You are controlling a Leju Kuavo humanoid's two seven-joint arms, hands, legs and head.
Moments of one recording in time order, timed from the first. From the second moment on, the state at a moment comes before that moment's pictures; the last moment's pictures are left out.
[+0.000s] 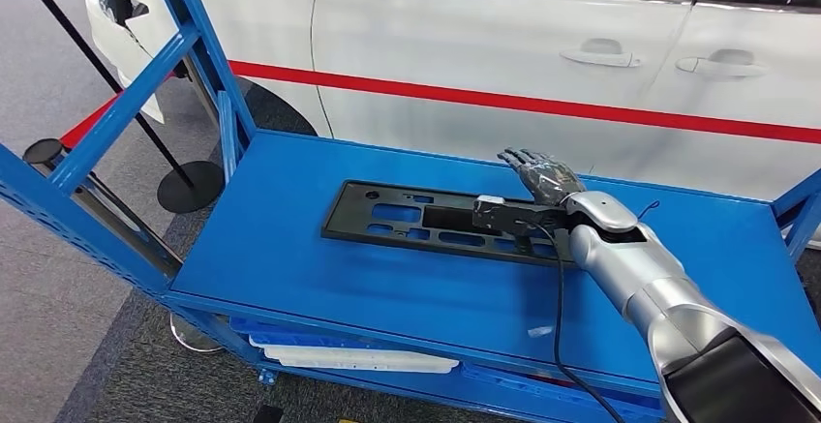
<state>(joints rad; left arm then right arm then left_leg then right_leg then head) -0.10 -0.01 -1.20 -0.15 1.10 0.33 -0.25 -1.07 0.02 0.93 -0.39 0.66 -0.22 -0.21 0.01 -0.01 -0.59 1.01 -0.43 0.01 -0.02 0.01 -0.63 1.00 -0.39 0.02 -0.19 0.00</state>
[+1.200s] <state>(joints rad) -0.10 0.01 -1.18 -0.15 1.17 0.31 -0.32 -1.36 0.04 0.94 -0.45 0.71 -0.19 -0.17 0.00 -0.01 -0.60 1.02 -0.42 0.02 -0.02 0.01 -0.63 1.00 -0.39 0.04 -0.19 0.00</state>
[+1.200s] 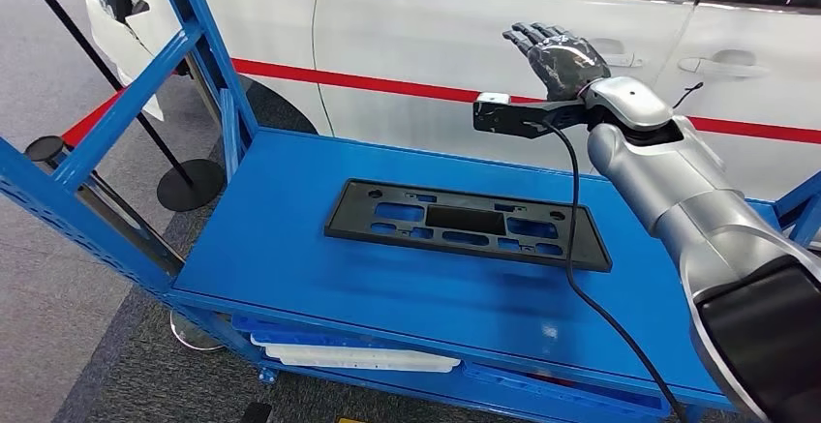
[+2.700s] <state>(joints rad) -0.10 0.00 -1.18 -0.15 1.13 0.30 -0.31 -1.30 0.02 0.96 -0.43 0.71 -0.19 -0.19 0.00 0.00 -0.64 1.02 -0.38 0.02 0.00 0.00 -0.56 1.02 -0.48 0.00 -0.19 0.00</state>
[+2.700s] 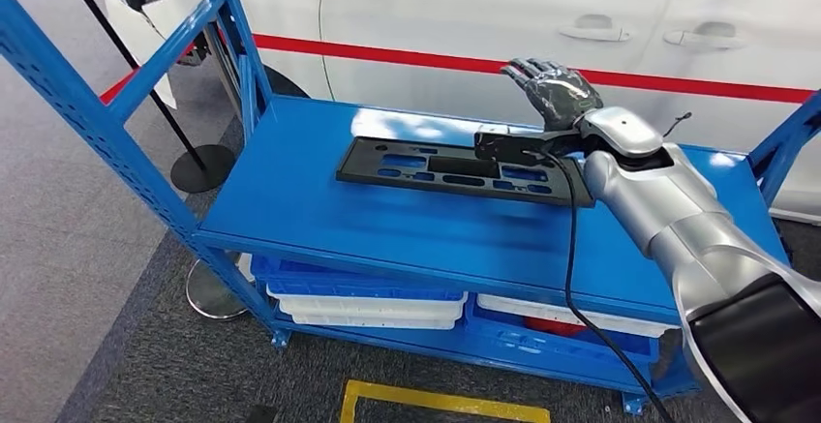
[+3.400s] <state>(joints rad) -0.11 0.00 -1.21 -0.15 1.13 0.30 -0.26 -1.18 0.03 0.98 -0.43 0.66 -0.16 -0.22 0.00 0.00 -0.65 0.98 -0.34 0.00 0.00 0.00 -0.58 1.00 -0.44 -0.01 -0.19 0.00</state>
